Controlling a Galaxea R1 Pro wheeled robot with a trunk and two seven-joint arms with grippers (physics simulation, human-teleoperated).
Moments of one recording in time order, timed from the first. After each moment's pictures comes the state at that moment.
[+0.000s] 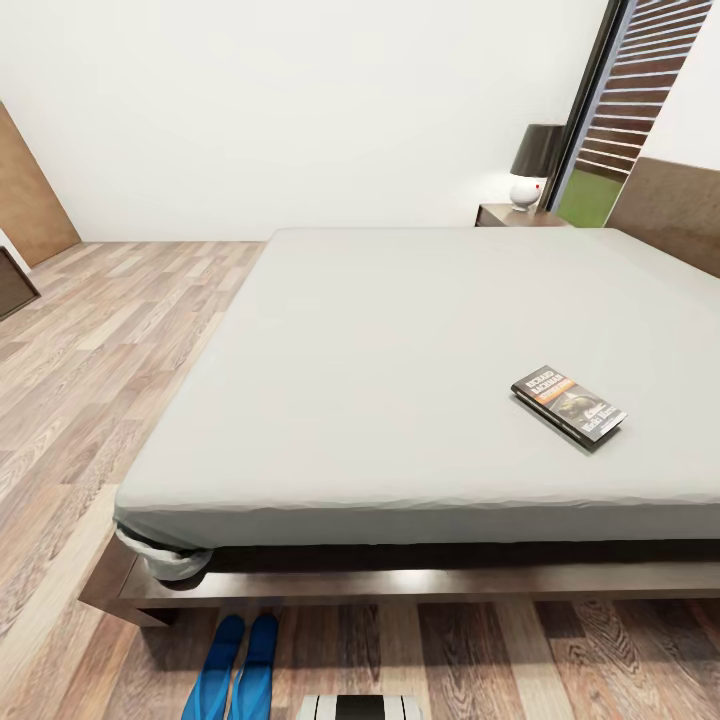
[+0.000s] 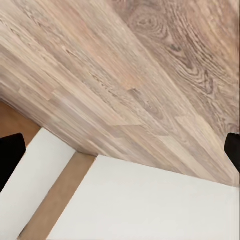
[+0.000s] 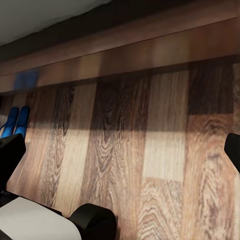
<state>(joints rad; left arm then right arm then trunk) -0.37 0.73 -1.15 0.01 0.40 0.18 -0.01 -0.03 -0.63 -0.90 -0.75 0.05 0.22 1.56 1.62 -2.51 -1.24</state>
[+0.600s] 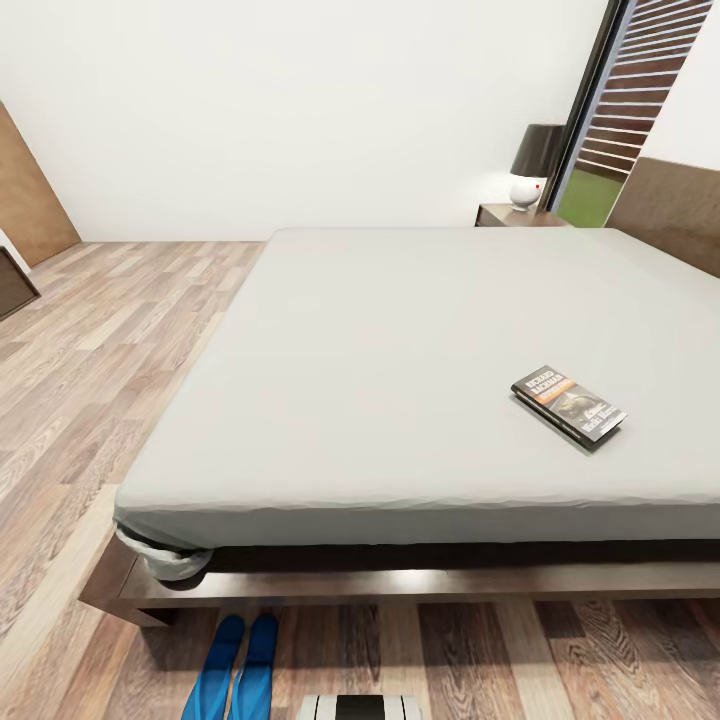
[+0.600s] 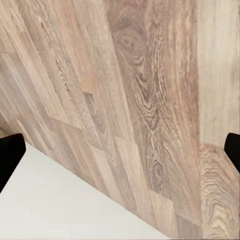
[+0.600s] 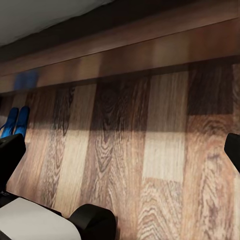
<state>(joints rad) -0.37 0.73 -0.99 0.01 0.76 0.14 -0.01 -0.03 -0.63 -0.91 -0.75 0.05 0.22 1.56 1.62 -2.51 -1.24</state>
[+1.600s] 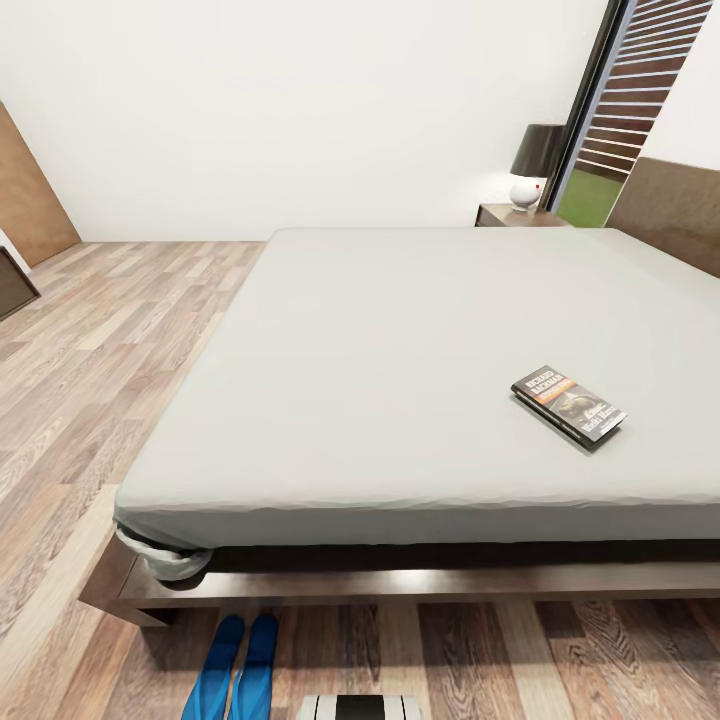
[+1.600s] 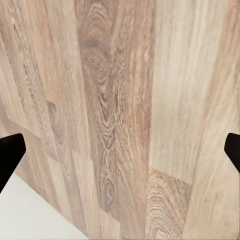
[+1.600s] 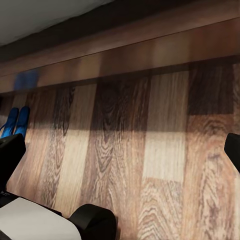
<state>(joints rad) -0.36 0.67 -0.95 0.01 0.93 0.06 0.00 -0.03 -0.63 -0.91 -0.75 0.05 0.22 1.56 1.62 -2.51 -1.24</state>
